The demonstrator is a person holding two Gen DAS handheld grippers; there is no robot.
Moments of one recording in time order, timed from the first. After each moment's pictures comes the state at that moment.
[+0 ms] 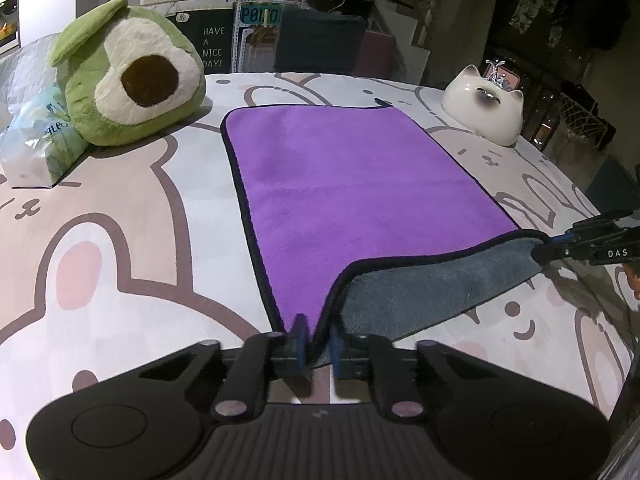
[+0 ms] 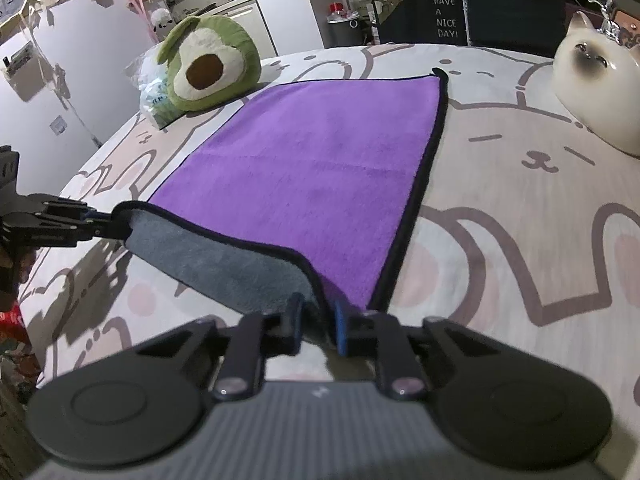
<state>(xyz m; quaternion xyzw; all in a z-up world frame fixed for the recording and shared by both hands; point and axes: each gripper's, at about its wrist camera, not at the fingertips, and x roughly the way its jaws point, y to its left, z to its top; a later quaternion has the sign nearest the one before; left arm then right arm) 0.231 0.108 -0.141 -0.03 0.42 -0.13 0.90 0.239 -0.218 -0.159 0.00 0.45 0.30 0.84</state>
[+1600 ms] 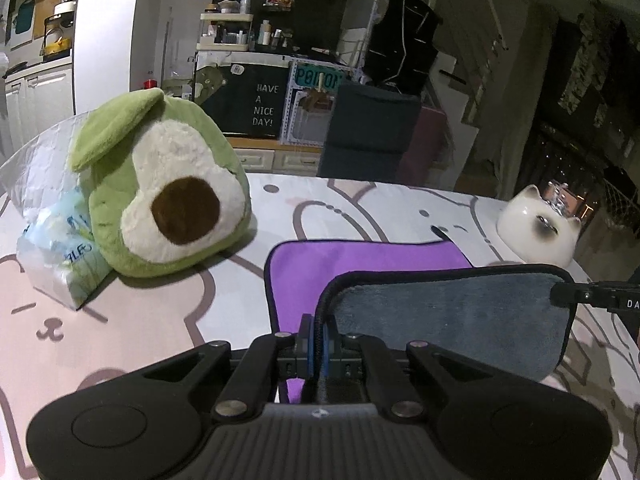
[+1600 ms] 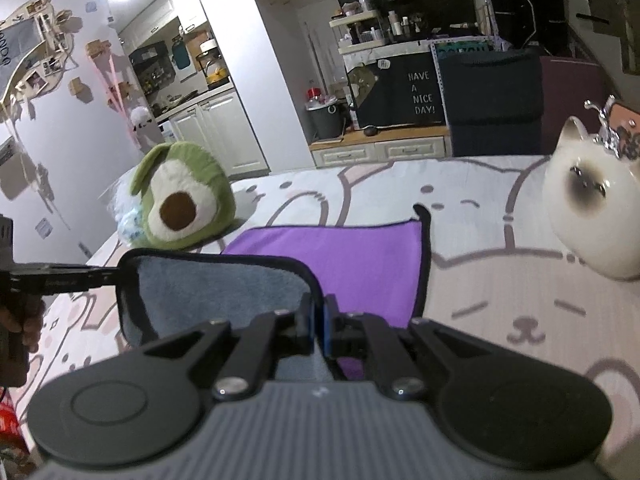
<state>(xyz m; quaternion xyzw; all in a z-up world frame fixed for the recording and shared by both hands) 0.334 0.123 -0.080 -0.08 0.34 -0.05 0.93 0.334 -0.210 -0.092 0.07 0.35 0.27 0.89</state>
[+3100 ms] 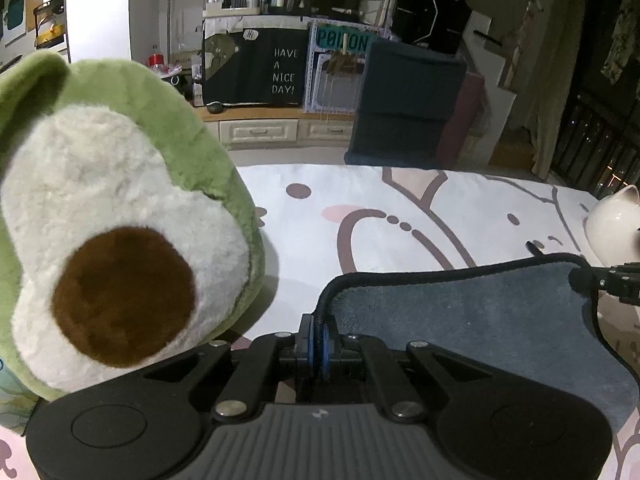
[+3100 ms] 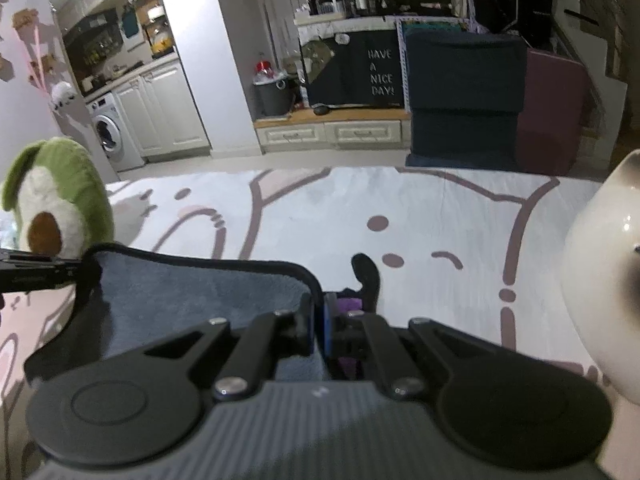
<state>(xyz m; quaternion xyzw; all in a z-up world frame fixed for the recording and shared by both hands) 0.493 0.130 -0.133 -0.05 0.40 -0.02 0.91 0.479 -0.164 -0.130 0.01 0.39 0.20 0.90</state>
